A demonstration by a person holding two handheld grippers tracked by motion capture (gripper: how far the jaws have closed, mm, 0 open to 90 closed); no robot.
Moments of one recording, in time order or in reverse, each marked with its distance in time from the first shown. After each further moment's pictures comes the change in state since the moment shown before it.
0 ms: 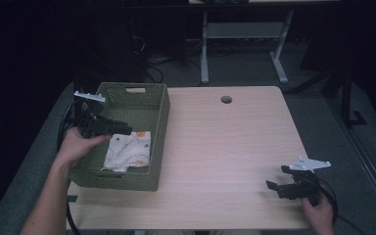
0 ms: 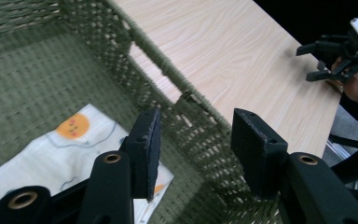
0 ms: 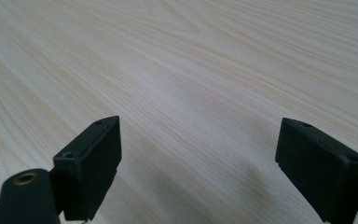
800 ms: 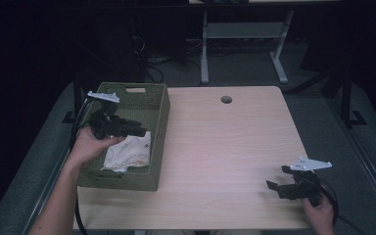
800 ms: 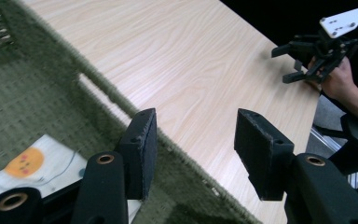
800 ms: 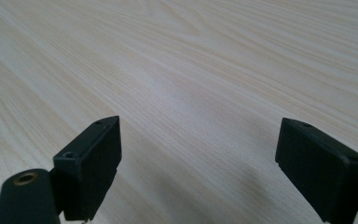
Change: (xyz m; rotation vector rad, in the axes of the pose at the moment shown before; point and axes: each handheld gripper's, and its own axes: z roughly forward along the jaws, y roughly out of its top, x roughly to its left) left arm -0.036 0.015 0.020 -0.011 -0.054 0.074; right arm 0.001 0.000 -0.002 -0.008 -0.001 -0.002
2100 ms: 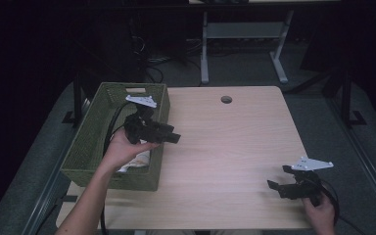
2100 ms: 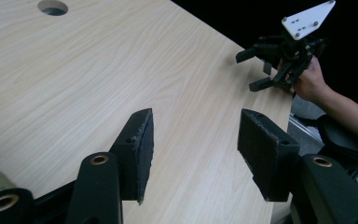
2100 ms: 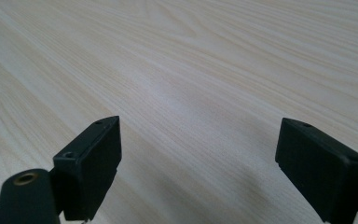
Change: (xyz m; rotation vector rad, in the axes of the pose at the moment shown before) left arm -0.056 0.027 0.063 0.003 -0.078 0.083; right arm -0.002 0.000 -0.002 -0.008 -0.004 0.005
